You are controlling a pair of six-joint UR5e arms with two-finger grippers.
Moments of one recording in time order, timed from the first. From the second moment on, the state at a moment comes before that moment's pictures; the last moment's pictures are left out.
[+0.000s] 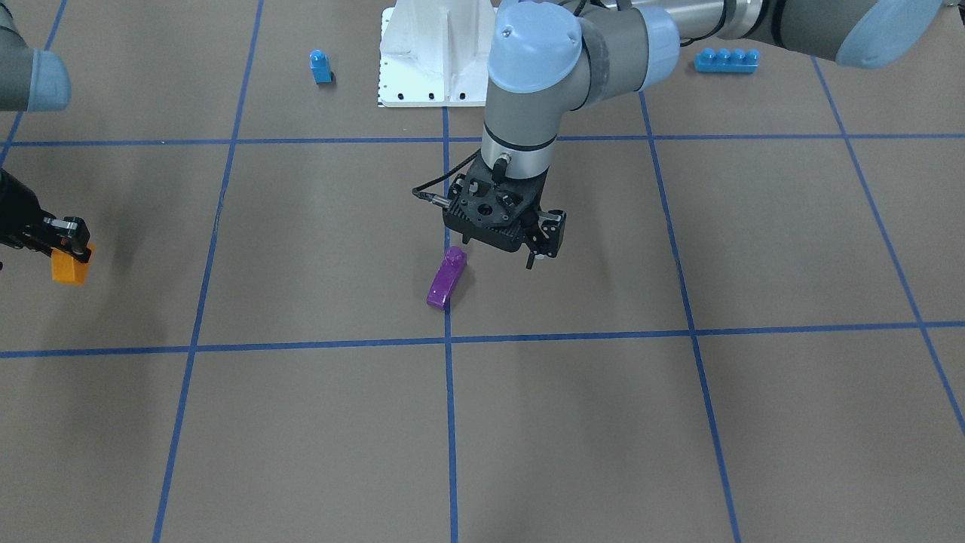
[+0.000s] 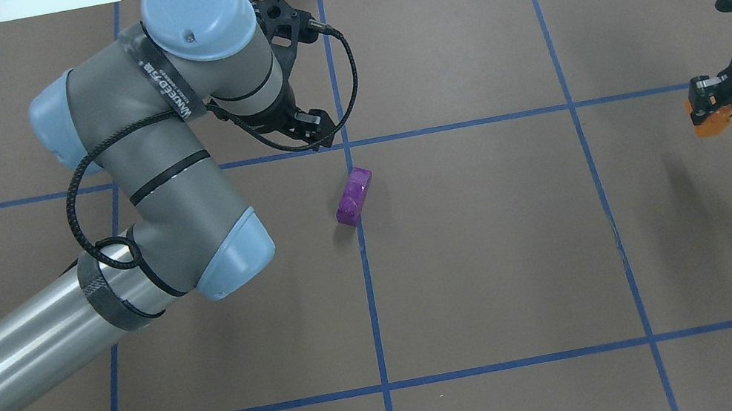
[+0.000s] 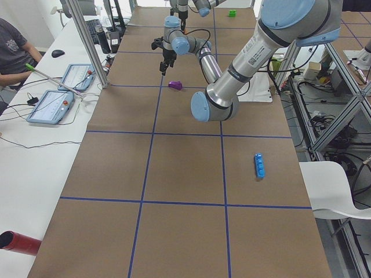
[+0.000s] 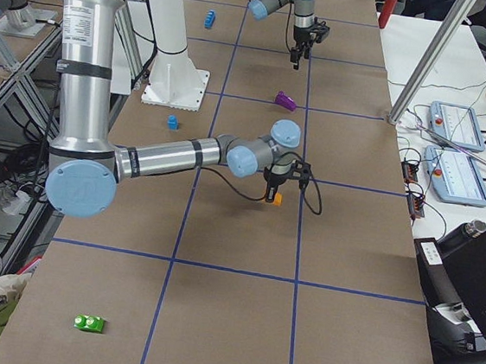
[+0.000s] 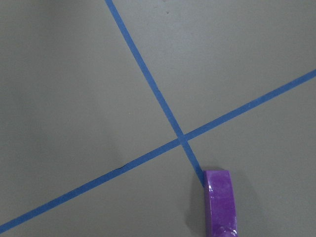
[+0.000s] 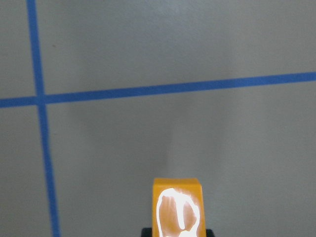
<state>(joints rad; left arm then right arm) -0.70 -2.41 -1.62 -1.49 -1.92 -0.63 1.05 -1.46 1.82 -1.50 2.21 0.78</state>
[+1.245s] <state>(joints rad) -1.22 -1.82 -1.76 -1.48 -2.18 0.03 0.62 -0.73 1.59 -1.68 2.03 1.77</state>
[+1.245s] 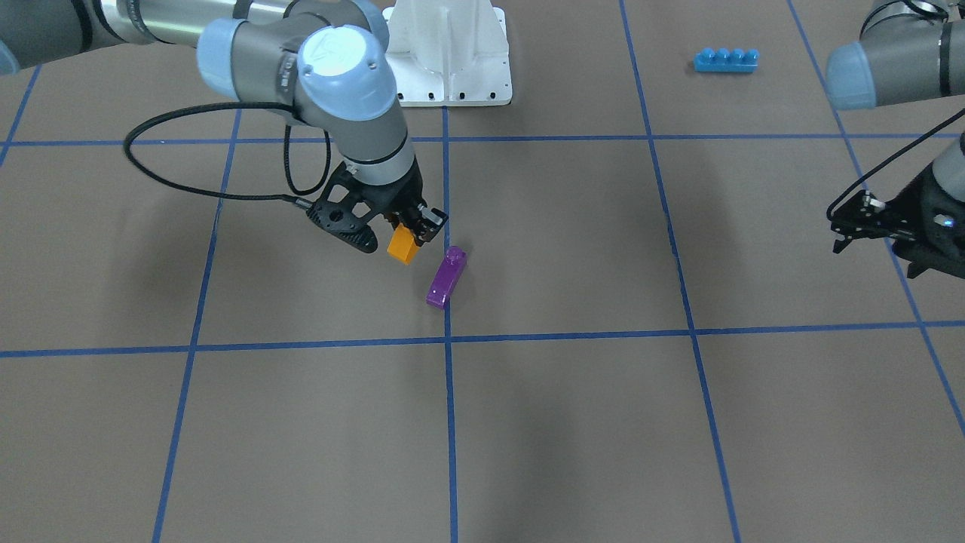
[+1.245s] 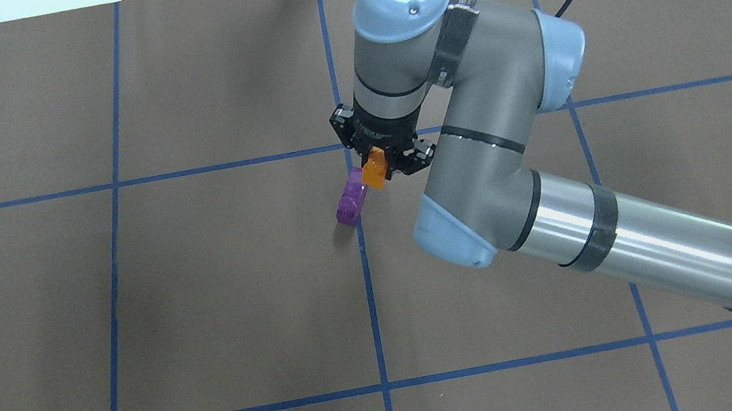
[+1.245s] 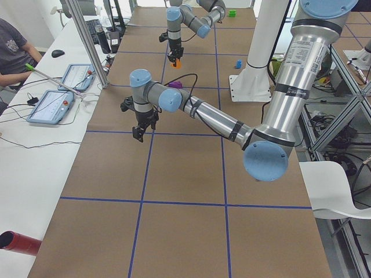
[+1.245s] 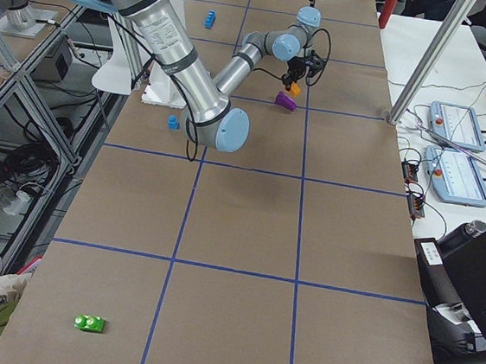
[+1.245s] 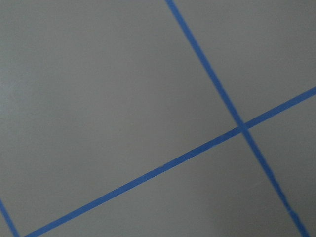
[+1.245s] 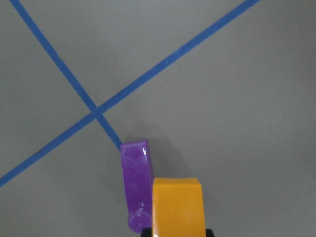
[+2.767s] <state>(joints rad) -1.25 -1.78 -1.74 -1.49 -2.18 0.09 0.54 -0.63 1.43 -1.68 1.90 1.79</state>
